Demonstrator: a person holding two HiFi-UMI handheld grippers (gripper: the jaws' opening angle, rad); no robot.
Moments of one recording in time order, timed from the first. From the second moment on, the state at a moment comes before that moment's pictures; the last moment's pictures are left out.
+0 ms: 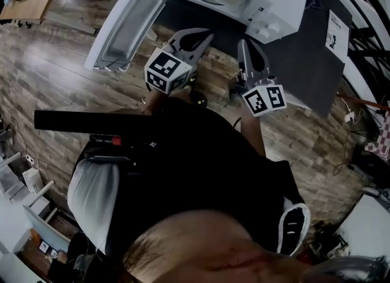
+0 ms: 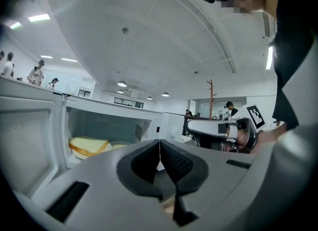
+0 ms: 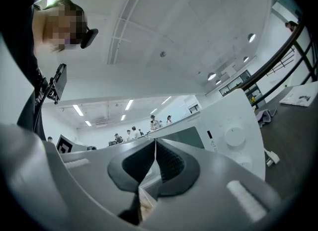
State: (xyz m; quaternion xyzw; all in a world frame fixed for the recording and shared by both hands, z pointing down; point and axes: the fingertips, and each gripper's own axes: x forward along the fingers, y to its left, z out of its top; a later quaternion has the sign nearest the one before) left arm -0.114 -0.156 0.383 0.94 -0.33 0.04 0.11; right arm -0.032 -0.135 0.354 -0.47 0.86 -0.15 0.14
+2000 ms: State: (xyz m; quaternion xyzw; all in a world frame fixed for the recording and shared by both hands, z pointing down) left arm -0.180 -0.300 0.480 0.78 -0.36 -0.18 0.48; right arm -0.043 -0.219 0.393 -0.47 0.85 -0.21 0.12
